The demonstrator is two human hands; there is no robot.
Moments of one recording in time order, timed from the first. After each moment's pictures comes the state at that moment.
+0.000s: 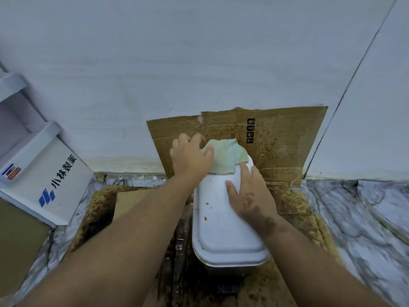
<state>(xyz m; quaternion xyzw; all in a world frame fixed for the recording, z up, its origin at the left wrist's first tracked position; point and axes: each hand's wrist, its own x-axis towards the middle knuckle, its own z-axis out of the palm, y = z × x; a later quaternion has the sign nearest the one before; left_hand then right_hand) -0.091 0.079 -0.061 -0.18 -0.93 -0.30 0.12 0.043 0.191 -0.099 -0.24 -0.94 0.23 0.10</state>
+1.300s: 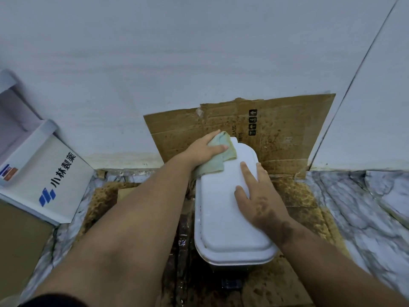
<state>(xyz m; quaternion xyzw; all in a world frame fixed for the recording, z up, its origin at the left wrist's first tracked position) -0.147 0.105 -0.082 -0.20 -0.83 -0.43 -0.29 0.061 0.203 -0.099 -0.21 -0.93 0.31 0.02</state>
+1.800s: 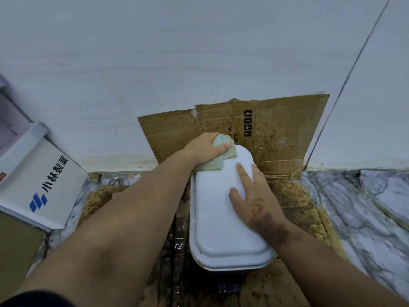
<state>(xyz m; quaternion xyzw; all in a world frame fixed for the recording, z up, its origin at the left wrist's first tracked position) -0.158 0.131 -0.080 -0.32 -0.89 -0.25 -0.19 0.060 0.203 -0.100 -0.21 -0.92 0.32 0.02</state>
